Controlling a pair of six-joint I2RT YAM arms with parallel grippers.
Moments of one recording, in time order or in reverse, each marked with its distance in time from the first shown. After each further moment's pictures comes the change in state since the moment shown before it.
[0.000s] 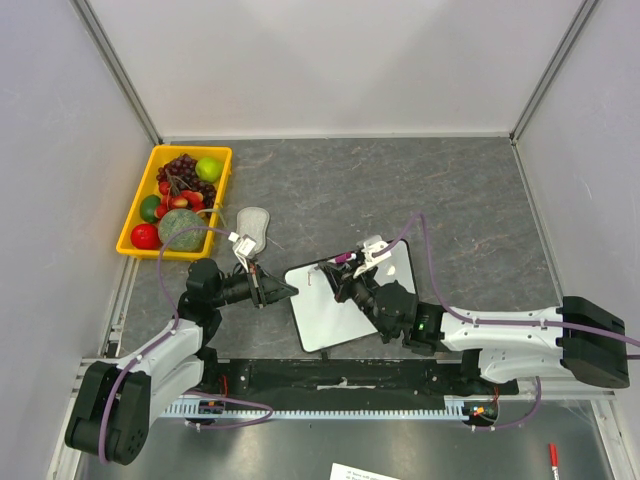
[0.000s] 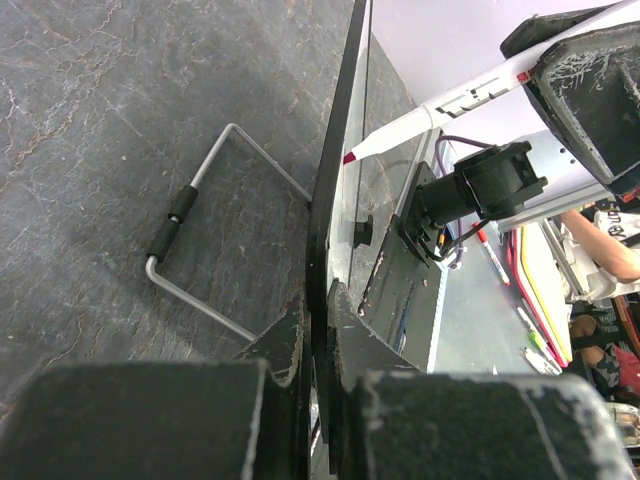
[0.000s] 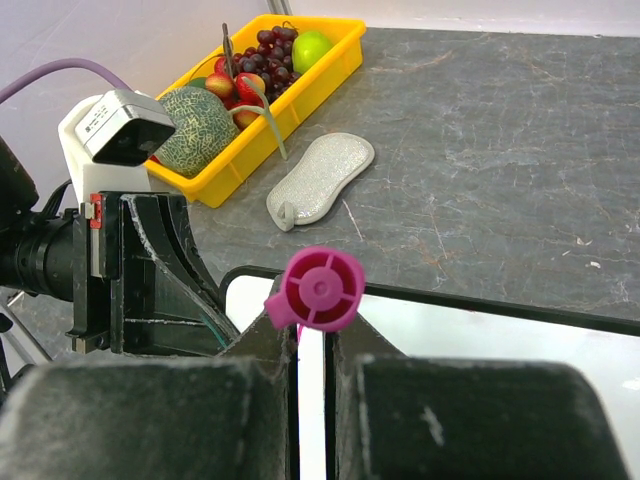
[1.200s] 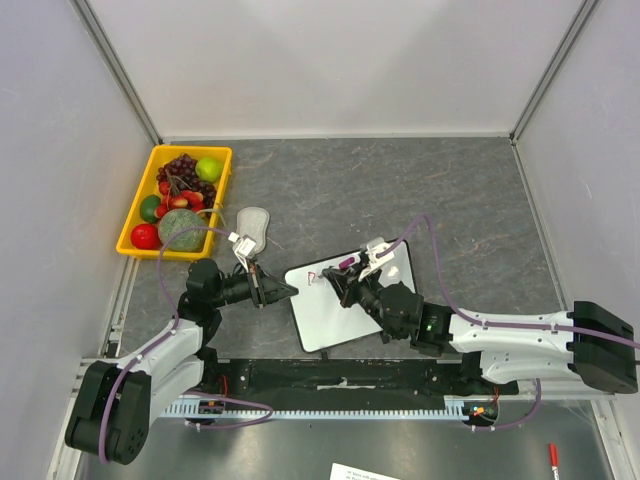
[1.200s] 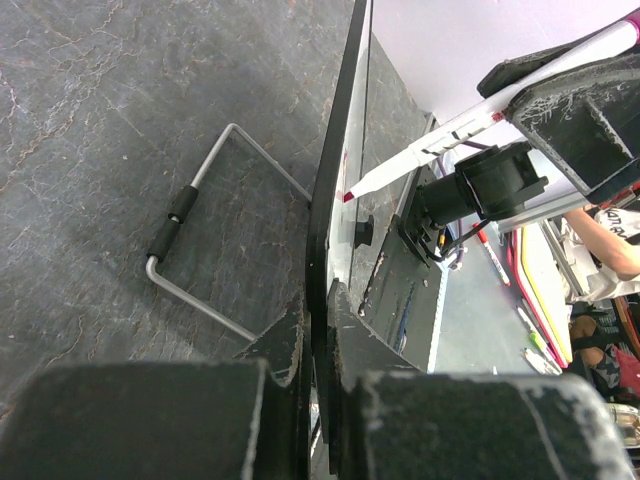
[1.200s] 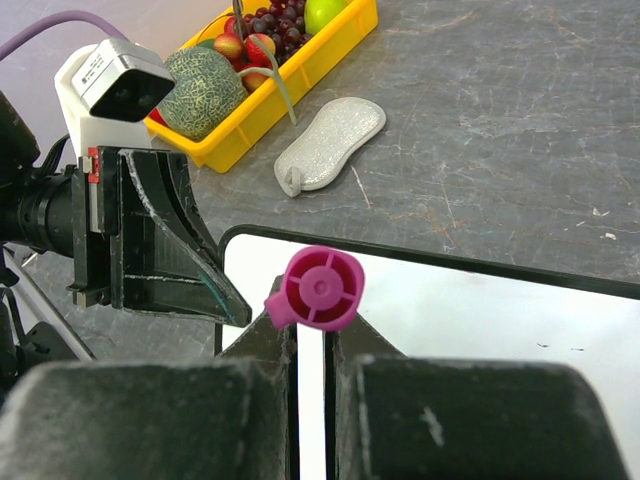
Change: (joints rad) left arm 0.000 0.002 -0.002 0.001 -0.002 0.000; right arm -0.015 -0.065 -0.039 -0.093 -0.071 0.055
